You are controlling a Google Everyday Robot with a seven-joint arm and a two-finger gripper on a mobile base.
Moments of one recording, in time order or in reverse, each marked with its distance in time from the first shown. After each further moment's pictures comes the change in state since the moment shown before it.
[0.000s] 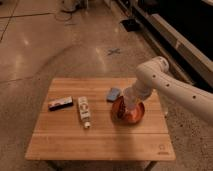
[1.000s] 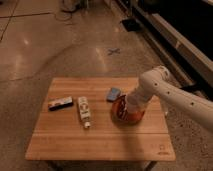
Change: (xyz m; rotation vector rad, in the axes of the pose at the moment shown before) arm 0.022 -0.001 0.033 0.075 0.012 -0.046
